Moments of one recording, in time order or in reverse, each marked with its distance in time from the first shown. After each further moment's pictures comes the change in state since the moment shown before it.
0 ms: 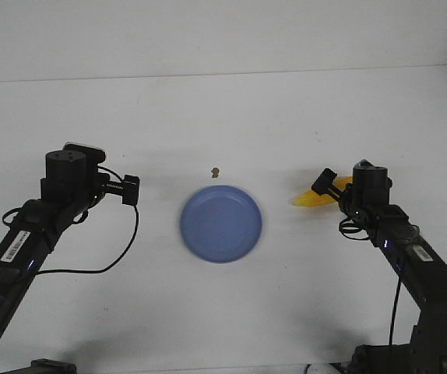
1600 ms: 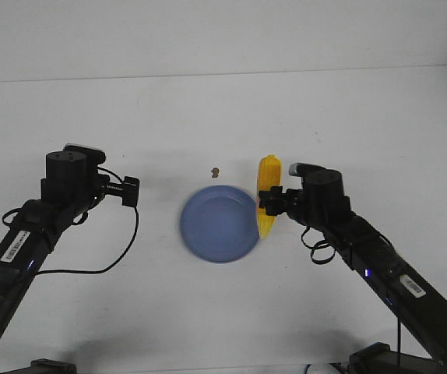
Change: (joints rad) left arm 0.000 0.000 0.000 -0.019 0.000 -0.004; right arm 0.372 -0.157 0.006 0.054 -0.215 -0.160
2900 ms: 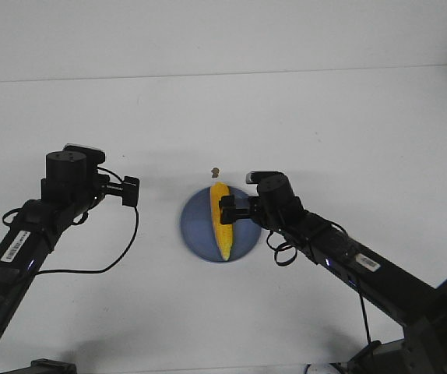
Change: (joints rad) left arm 0.000 0.000 0.000 0.000 -0.001 -0.011; right arm 0.198 0.190 0.067 0.068 0.175 0.014
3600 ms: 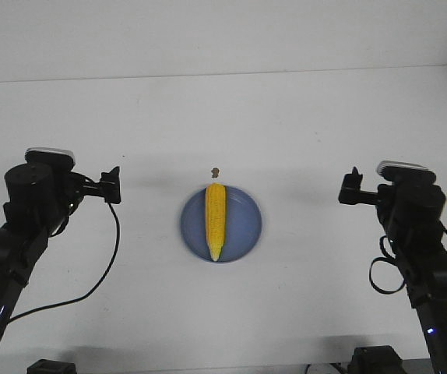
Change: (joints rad) left arm 0.037 -0.257 -0.055 0.072 -0.002 -0.055; right arm -0.542 -0.610 0.005 -0.311 0.230 -0.422
